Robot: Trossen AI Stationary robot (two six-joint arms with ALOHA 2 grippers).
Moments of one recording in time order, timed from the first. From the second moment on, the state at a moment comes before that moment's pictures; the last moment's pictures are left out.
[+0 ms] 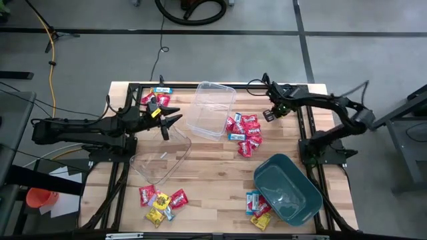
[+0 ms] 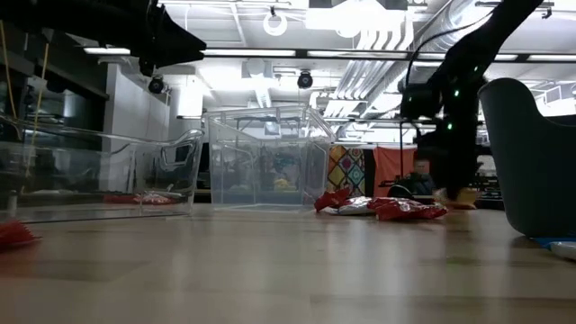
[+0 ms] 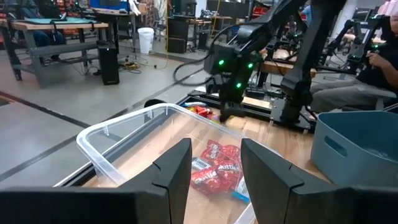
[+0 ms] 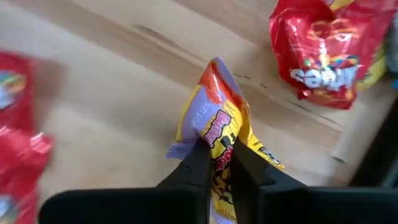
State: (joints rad) left arm 0.13 0.70 0.41 0.21 -0.28 -0.10; right arm -0.77 1.40 0.74 -0.70 0.16 0.31
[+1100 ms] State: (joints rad) left arm 0.13 0.70 0.41 0.27 -0.27 -0.10; right arm -0.33 1.48 0.76 0.68 -0.08 0.23
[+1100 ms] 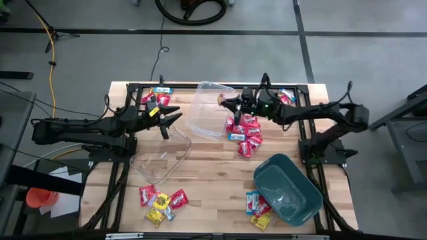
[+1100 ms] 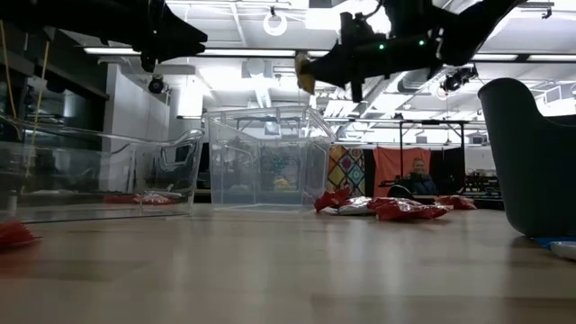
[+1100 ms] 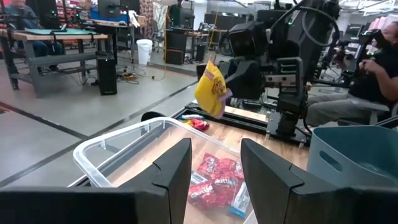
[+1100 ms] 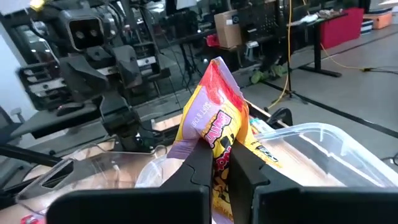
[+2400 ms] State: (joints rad) left arm 0.14 0.83 0.46 0.21 -0.42 -0.11; right arm -0.26 1.49 1.13 0.10 -0.06 -0.06
